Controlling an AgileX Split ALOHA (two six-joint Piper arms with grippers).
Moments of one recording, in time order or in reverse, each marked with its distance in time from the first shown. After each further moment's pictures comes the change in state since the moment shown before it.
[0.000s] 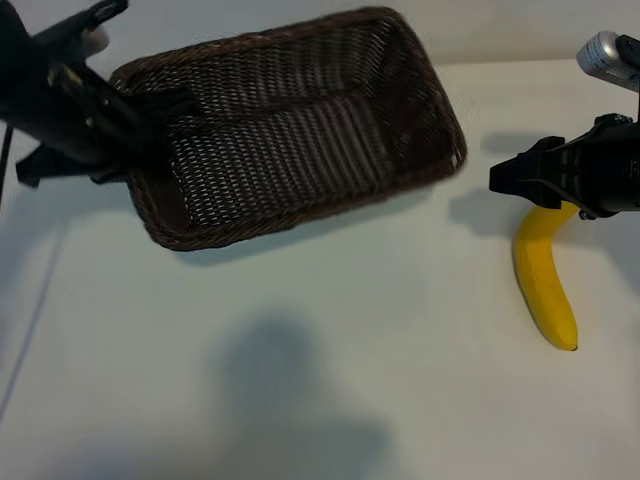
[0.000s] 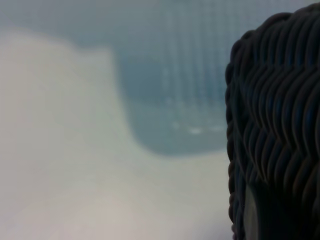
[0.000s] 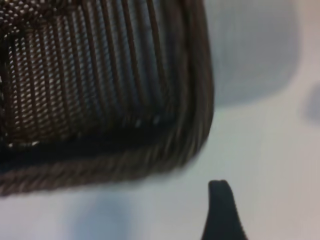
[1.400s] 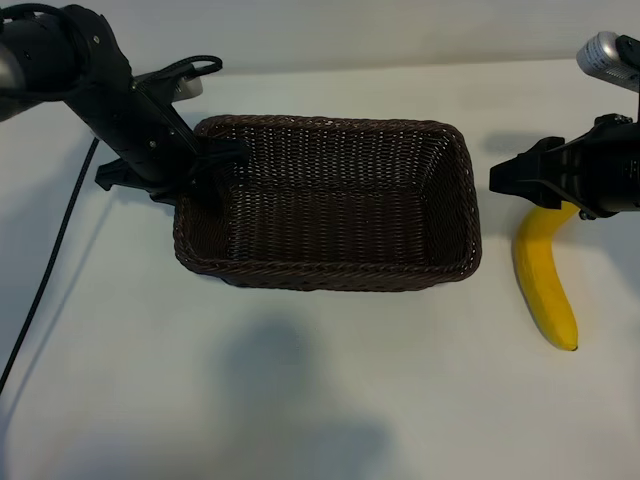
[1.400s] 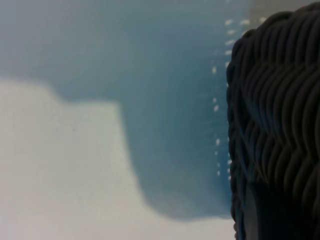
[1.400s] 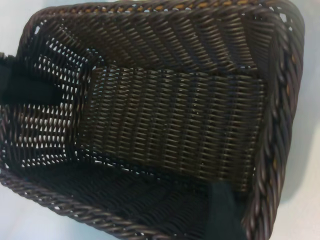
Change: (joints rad) left arm 0.004 0.363 -0.162 -0.138 0.055 0.352; right arm 0.000 0.000 0.000 -0.002 0.000 0.000
